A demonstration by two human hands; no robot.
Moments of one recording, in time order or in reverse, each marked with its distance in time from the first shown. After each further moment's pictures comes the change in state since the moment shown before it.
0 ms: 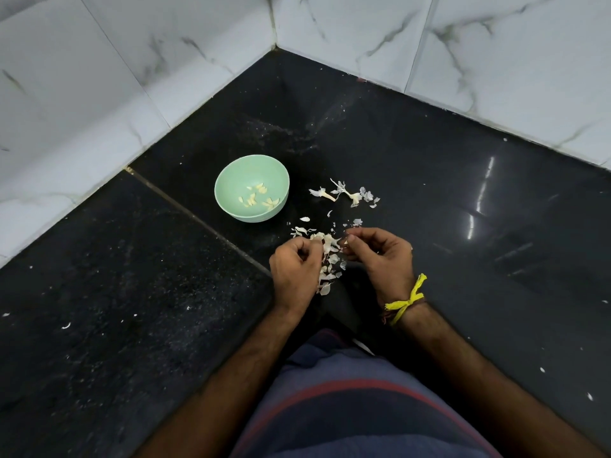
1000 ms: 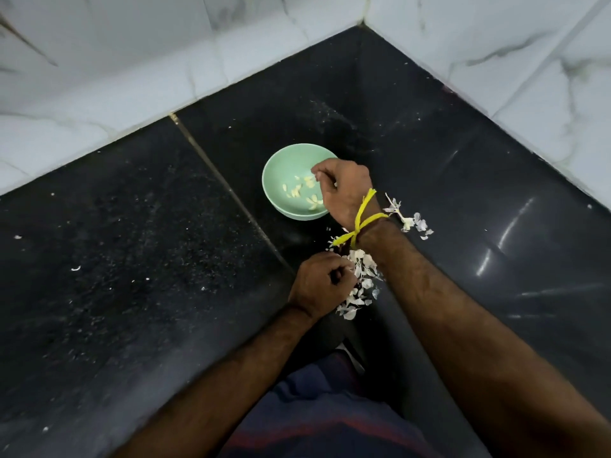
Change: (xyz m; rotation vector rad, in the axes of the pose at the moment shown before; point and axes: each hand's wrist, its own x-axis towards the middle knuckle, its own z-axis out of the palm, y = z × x) left_hand 0.030 -0.061 0.007 0.058 -0.016 0.332; right_hand 0.124 -0.035 0.151 -0.828 -0.413 -0.490
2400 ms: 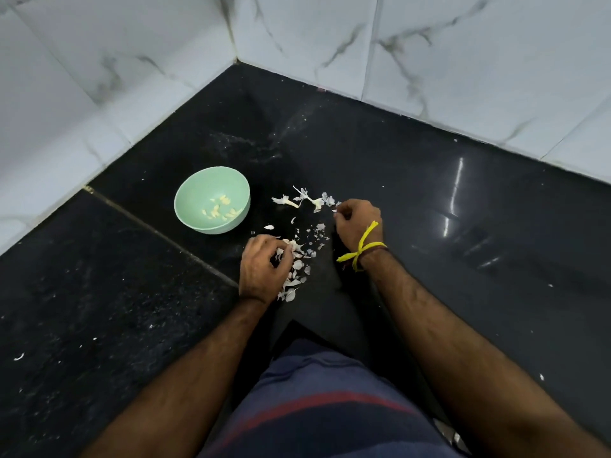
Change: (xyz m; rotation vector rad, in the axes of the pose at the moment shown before) left_hand 0.007 0.007 0.014 0.337 -0.036 0.212; right_hand -0.132 0.105 -0.083 -0.047 0.336 0.562
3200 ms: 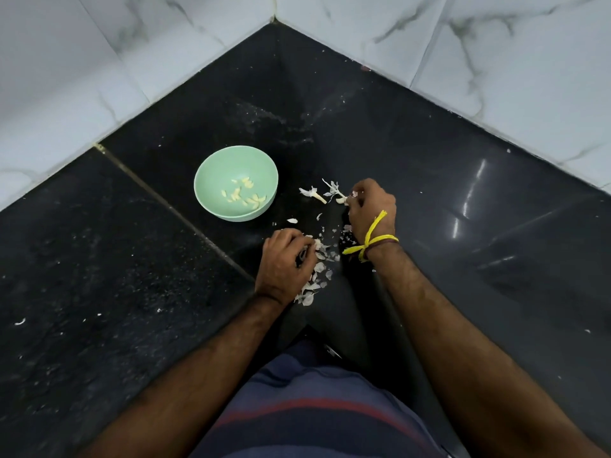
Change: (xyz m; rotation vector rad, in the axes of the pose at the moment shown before) left_hand 0.003 -0.006 0.006 0.012 -0.029 0.047; right_hand 0.035 -0.026 0.037 -0.077 0.010 -0.055
